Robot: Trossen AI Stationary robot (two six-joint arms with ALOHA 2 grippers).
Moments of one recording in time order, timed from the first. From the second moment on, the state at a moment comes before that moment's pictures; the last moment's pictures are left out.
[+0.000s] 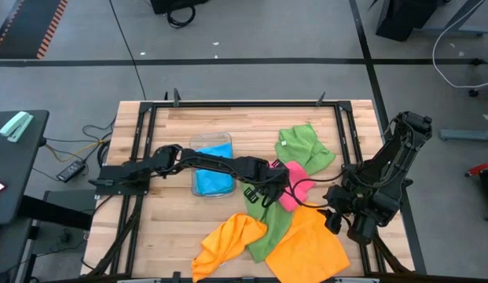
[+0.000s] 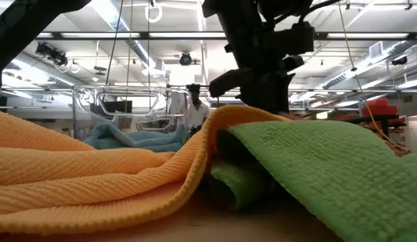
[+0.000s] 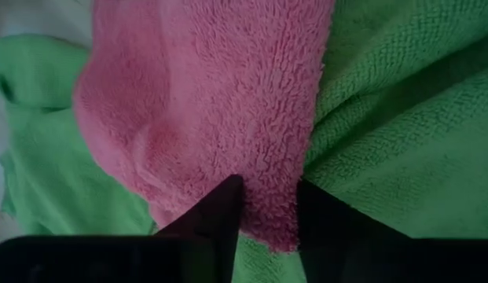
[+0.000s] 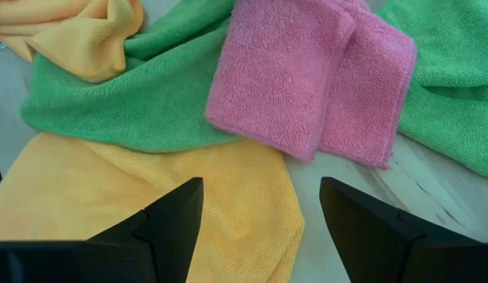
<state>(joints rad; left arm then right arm) -0.11 2.35 2.07 -0.83 -0.19 0.82 1.02 1.27 0.94 -1.13 0.61 1.58</state>
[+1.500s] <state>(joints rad) 0.04 2.24 2.07 -0.89 0.17 0.16 0.88 1.27 0.76 -0.71 0.83 1.41</state>
